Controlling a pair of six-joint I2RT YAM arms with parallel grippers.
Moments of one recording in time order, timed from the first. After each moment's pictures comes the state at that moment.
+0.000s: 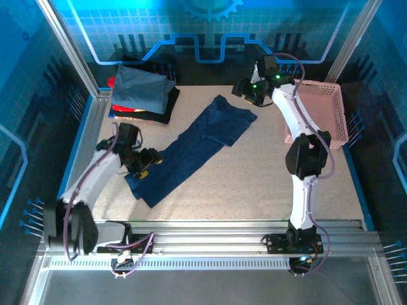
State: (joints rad) left arm -0.08 1.37 0.99 -0.89 0.28 -0.74; right arm 0.25 2.08 2.12 -0.94 -0.31 0.54
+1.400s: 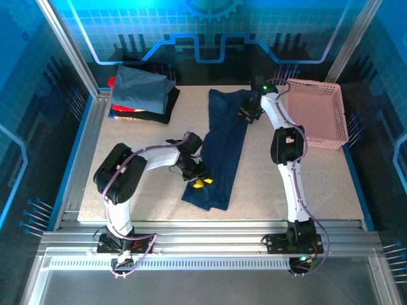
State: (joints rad) left arm -0.58 1.89 1.12 -0.57 0.57 -0.90; right arm 0.15 2.72 2.61 -1.08 -0.23 0.70
